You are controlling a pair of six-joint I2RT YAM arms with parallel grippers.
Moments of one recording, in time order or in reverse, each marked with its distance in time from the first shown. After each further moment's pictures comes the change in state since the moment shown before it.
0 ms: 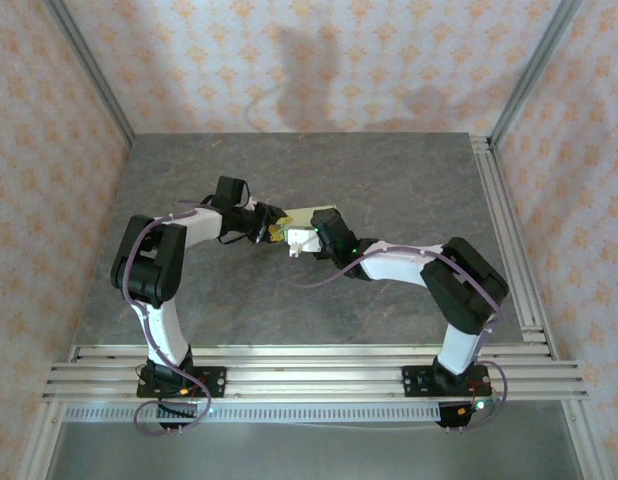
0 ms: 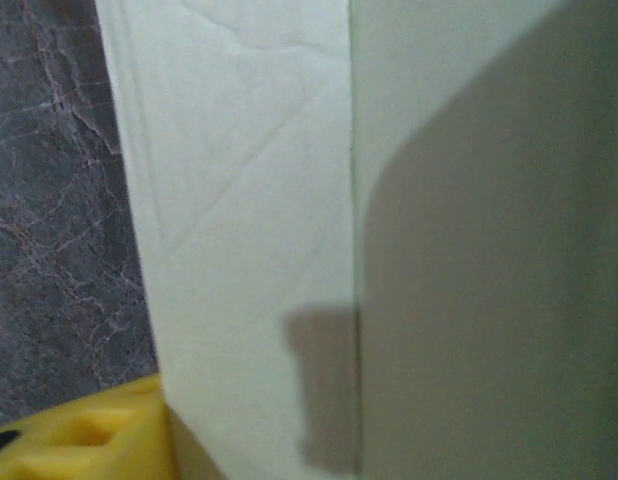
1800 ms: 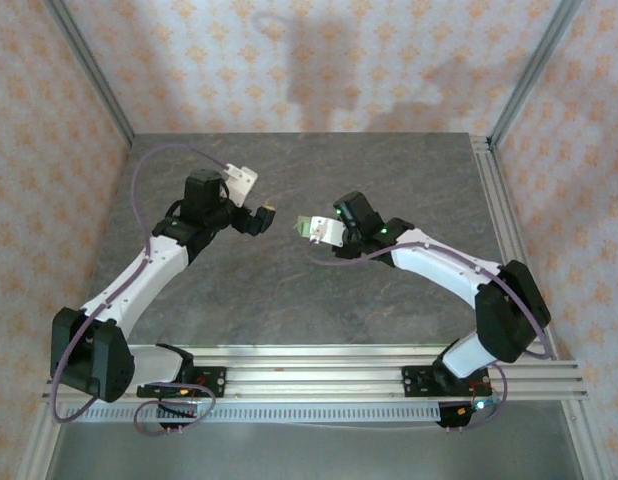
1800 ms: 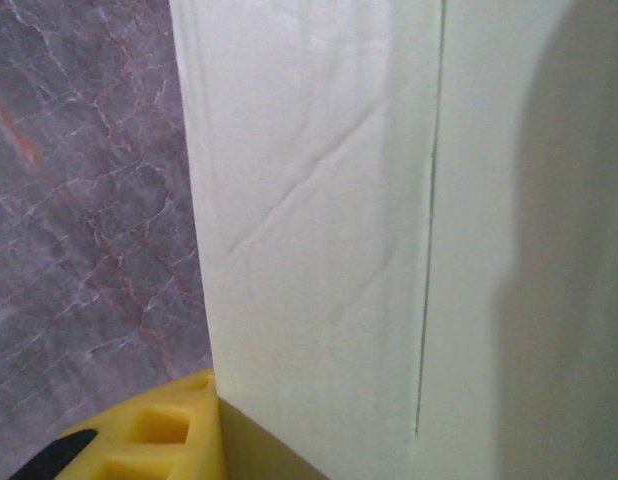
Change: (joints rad) left arm -0.075 -0.601 -0.096 -0.167 -0.597 1.477; right arm -0.093 -0.248 0.105 -0.604 -0.222 0.282
